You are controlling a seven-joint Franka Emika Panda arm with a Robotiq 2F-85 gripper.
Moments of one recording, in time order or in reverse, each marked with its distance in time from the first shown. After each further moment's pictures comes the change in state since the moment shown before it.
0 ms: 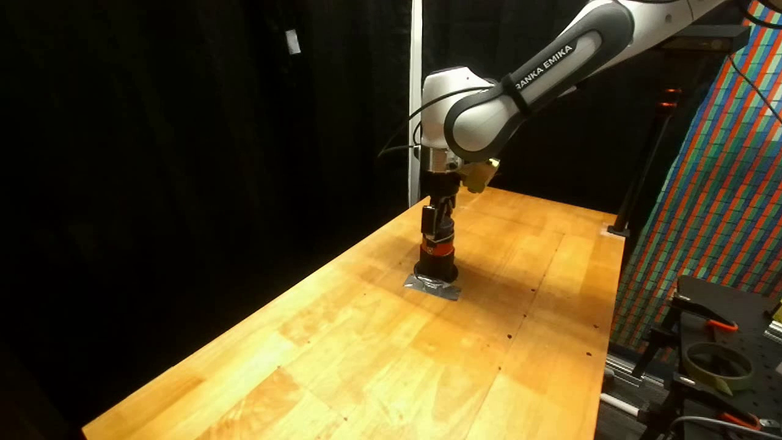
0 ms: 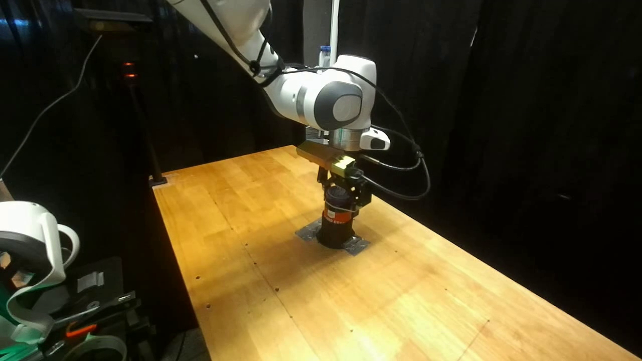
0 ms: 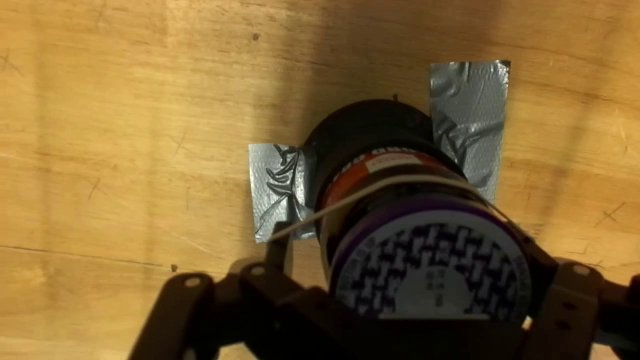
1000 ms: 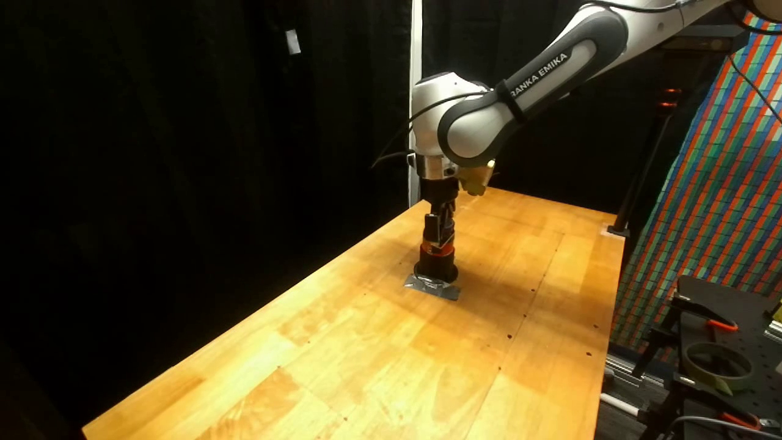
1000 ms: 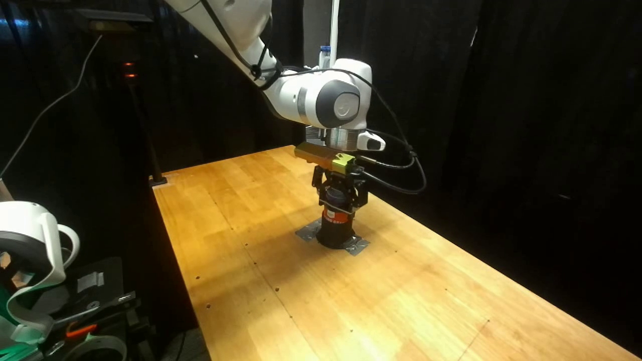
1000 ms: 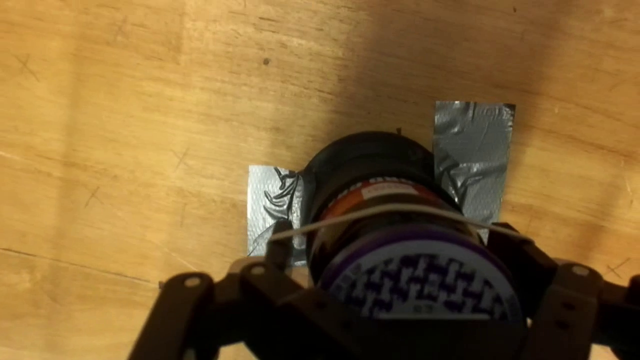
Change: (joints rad) arm 0.021 0.033 0.002 0.052 -0.059 -0.106 -0.020
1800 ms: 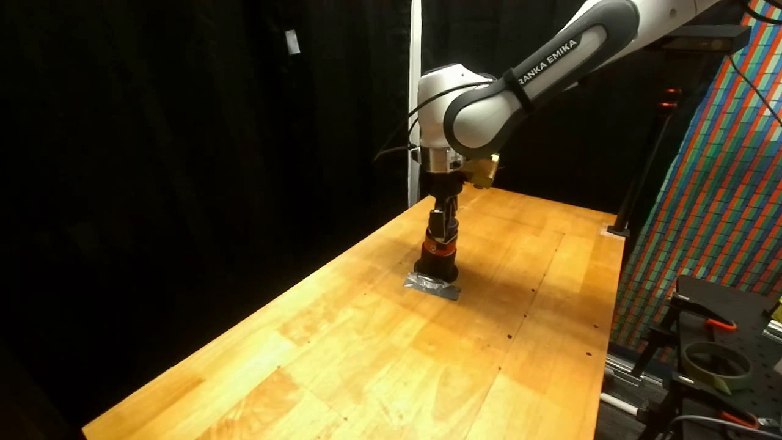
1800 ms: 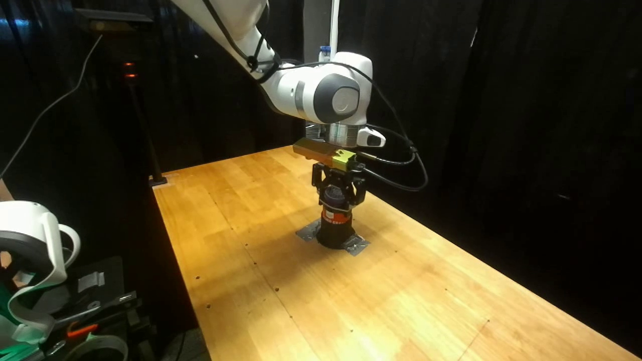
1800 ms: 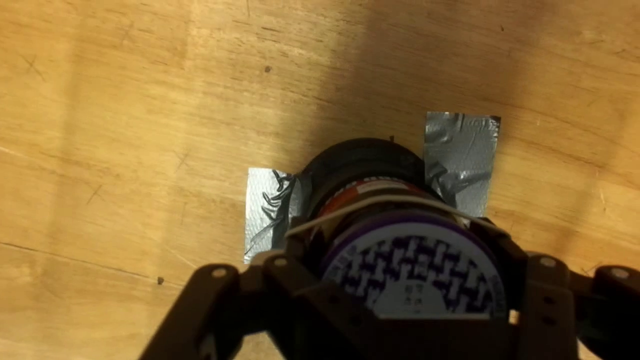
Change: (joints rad) arm -0.019 -0.050 0.012 -0.052 0.022 0.012 -0.048
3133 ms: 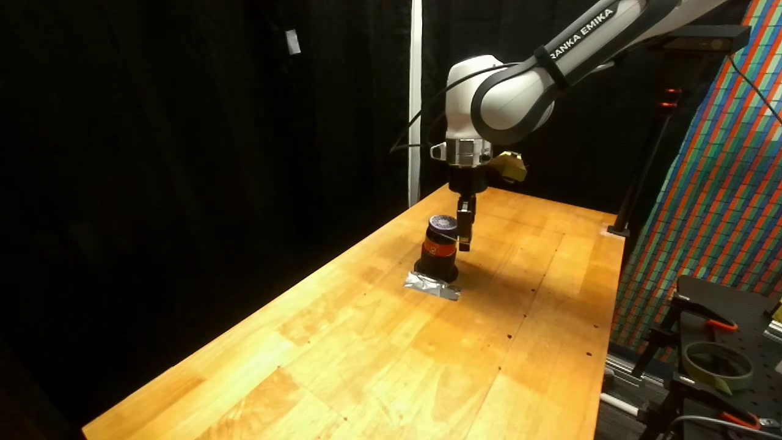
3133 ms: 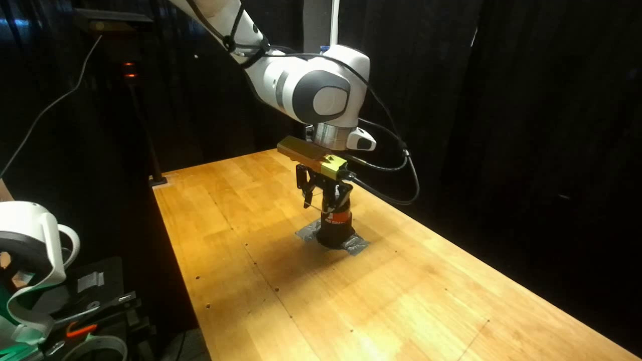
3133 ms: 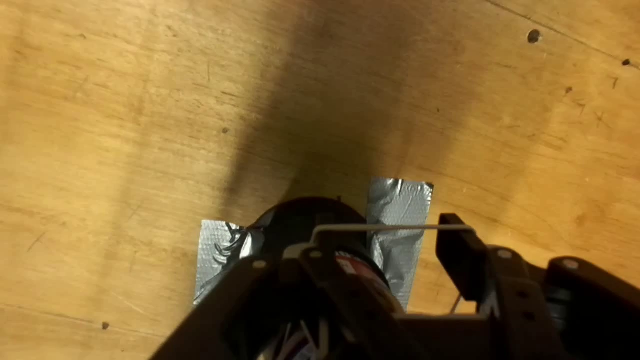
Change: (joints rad) arm -0.074 -0.141 0.055 -0.208 0.127 0.057 -0.181
